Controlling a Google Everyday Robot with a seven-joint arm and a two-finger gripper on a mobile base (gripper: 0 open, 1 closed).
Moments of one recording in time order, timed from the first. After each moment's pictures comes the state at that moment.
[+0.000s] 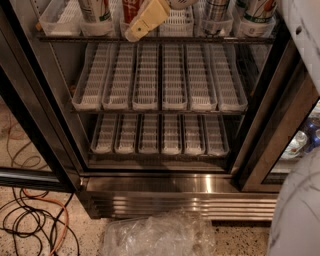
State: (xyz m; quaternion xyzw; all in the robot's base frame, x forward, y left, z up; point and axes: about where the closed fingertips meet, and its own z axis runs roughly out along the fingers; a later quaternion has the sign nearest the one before) arm 0.677 0.045 1.066 -0.61 0.61 0.17 0.48
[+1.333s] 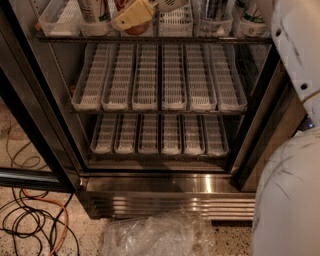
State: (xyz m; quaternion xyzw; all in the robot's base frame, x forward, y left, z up) arm 0.679 0.077 1.058 -0.61 0.59 0.22 0.47
